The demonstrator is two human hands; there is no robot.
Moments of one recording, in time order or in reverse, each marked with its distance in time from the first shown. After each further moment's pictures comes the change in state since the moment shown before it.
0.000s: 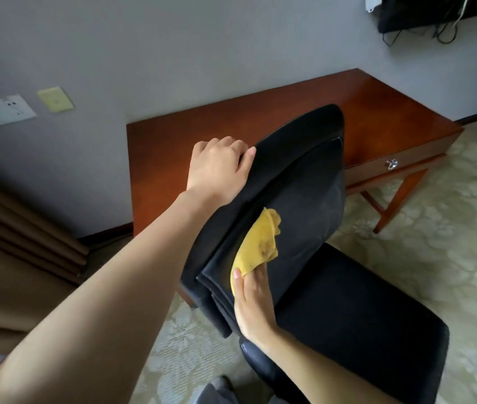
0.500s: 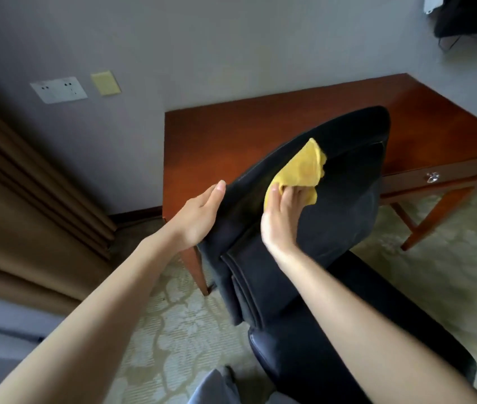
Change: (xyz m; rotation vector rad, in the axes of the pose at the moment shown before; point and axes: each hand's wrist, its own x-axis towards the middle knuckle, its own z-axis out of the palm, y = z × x) left_hand -0.099 -0.065 0.004 -0.729 -0.350 -0.526; right_hand 0.098 -0.060 -0.022 0.110 0.217 0.064
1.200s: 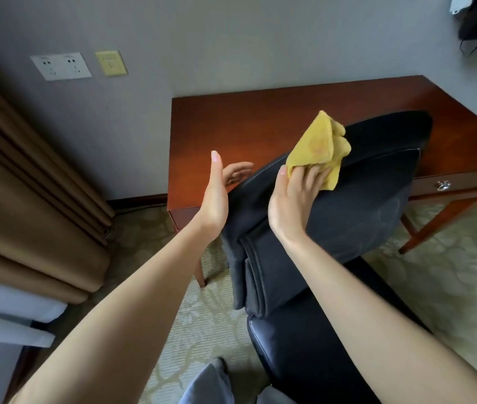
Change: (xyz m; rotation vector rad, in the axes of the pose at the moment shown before) left_hand 0.020 0.021 0.014 -0.646 0.191 -0.031; right_hand 0.022 -0.019 0.018 -0.230 0.014 -0.101
